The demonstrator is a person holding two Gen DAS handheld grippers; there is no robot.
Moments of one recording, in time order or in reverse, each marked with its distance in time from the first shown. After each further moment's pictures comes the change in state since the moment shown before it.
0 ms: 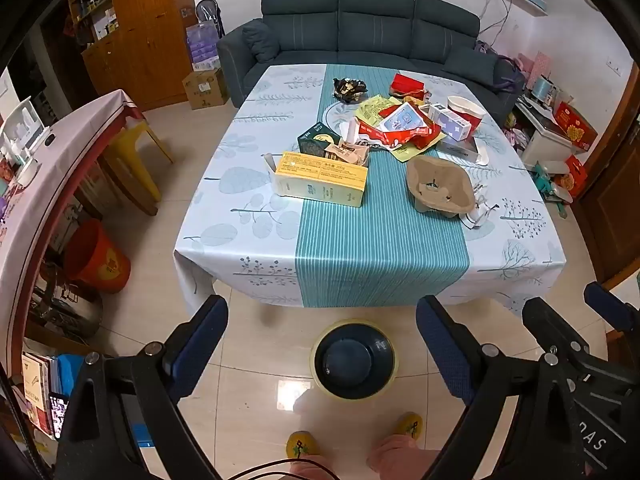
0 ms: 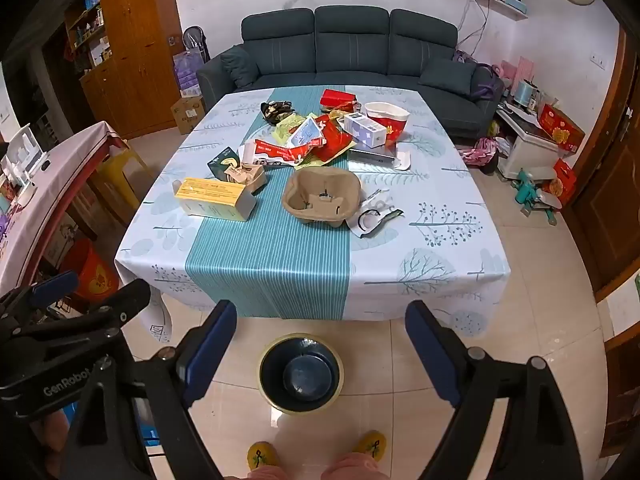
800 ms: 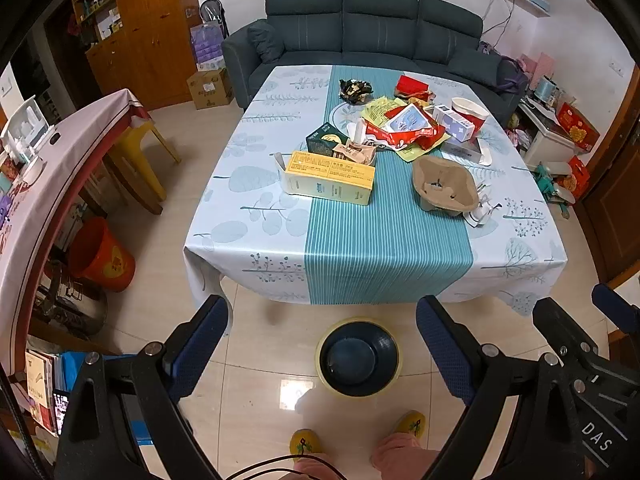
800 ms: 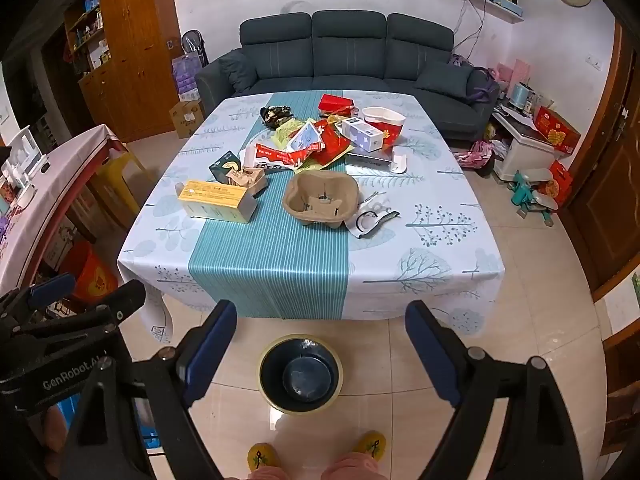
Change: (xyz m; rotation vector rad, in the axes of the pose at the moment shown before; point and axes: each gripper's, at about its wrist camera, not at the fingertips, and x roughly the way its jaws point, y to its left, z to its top) left arm -0.012 0.009 -0.004 -0.003 -0.001 0.011; right arm -0.009 0.004 -0.004 0.000 -0.005 -0.005
